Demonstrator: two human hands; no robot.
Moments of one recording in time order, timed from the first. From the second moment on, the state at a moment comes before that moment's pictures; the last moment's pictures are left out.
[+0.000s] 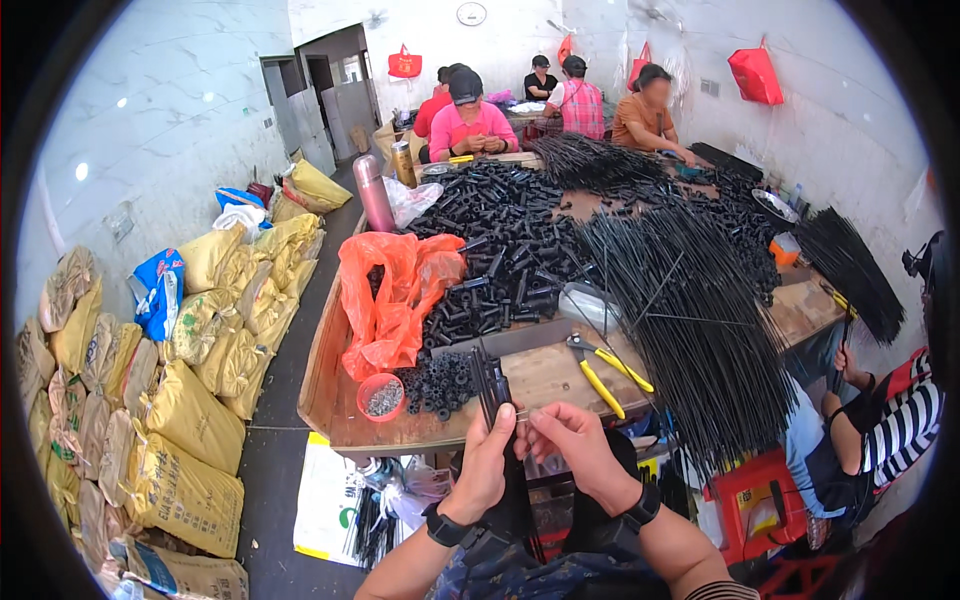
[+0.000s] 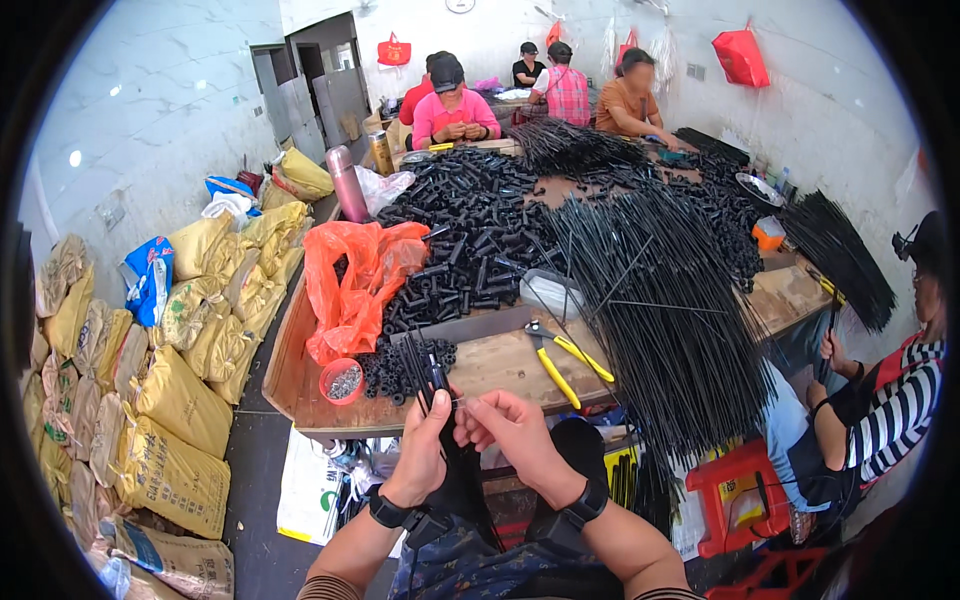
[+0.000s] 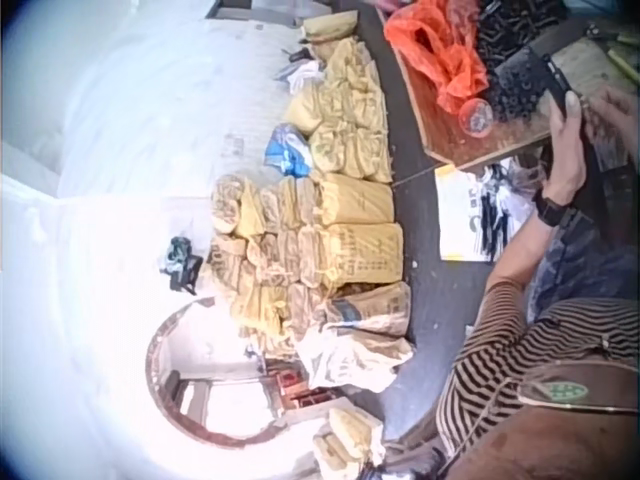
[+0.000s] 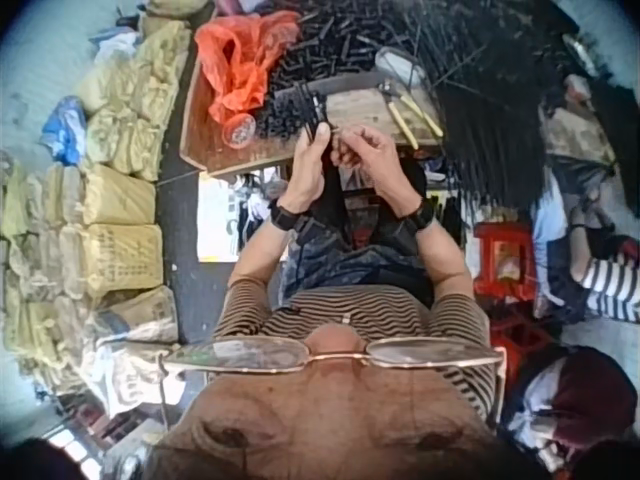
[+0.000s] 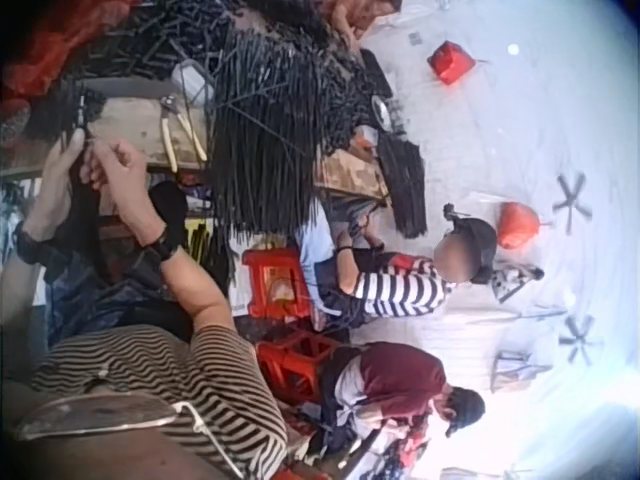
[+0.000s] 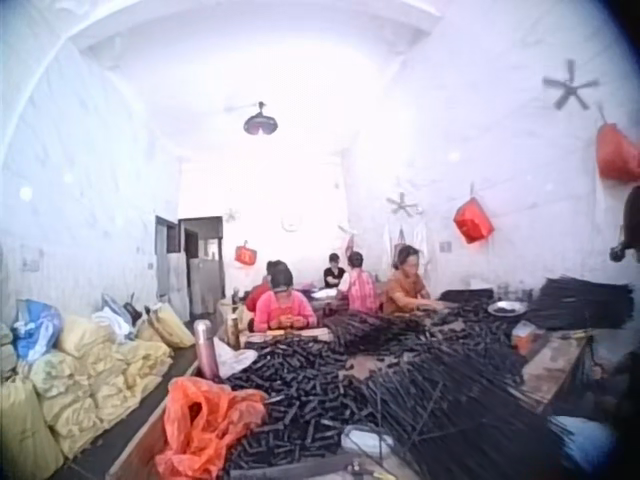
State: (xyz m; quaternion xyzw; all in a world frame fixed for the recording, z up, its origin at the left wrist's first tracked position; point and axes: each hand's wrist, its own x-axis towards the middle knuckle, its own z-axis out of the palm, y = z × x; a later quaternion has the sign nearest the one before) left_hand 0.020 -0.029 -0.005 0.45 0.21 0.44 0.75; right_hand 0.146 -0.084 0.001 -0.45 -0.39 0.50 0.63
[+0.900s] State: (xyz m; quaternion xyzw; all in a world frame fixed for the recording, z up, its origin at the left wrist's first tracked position) left_hand 0.033 -0.025 -0.008 0.49 0.26 0.46 0.69; right_hand 0.131 -0.094 -0.002 -0.52 -0.37 0.37 0.67
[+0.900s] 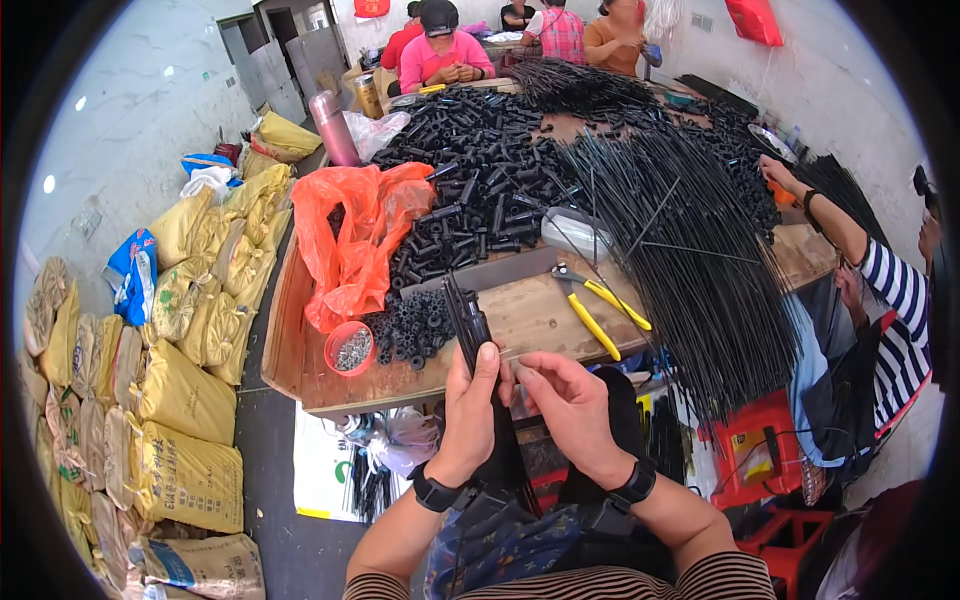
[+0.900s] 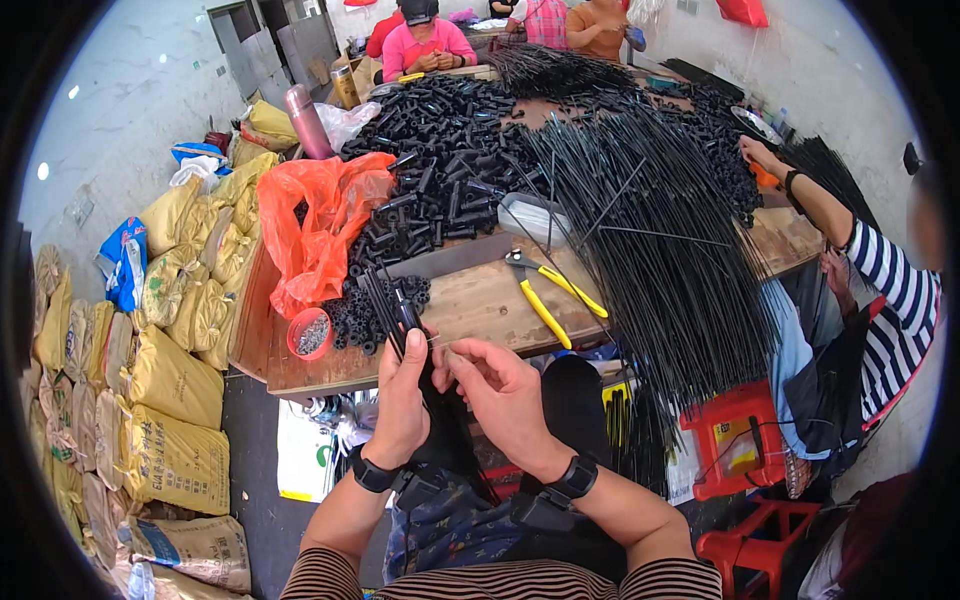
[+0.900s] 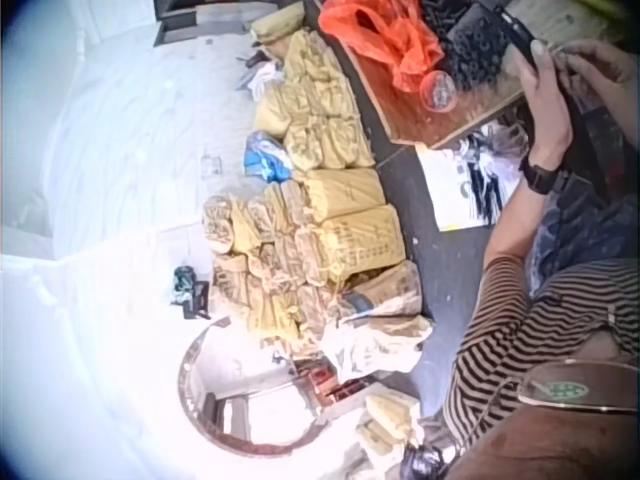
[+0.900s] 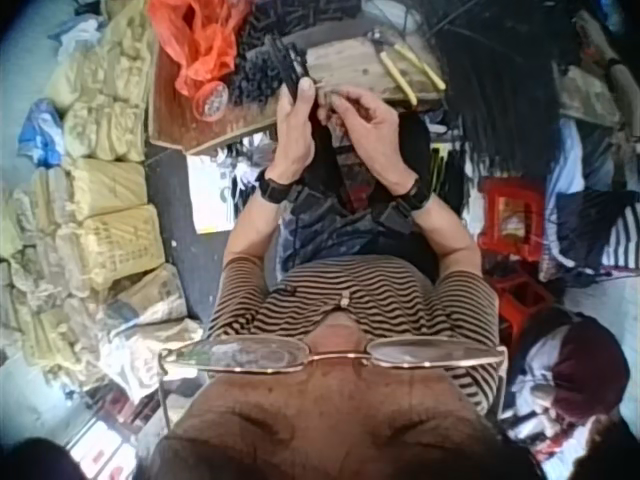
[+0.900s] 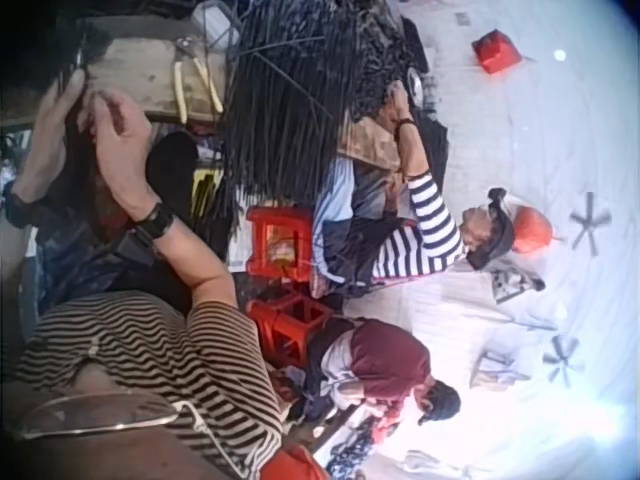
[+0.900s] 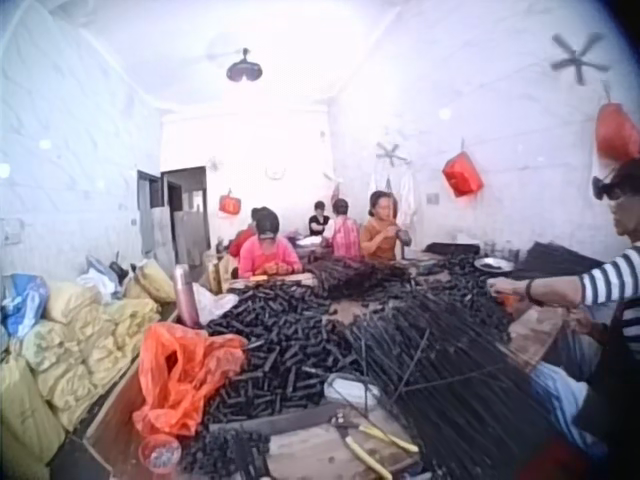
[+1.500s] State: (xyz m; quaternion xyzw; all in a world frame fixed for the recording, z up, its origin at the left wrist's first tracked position) left_hand 0.017 -0.021 -0.007 0.45 0.22 0.44 0.75; right_hand 0.135 -0.095 0.010 -0.58 -0.61 0.10 0.54
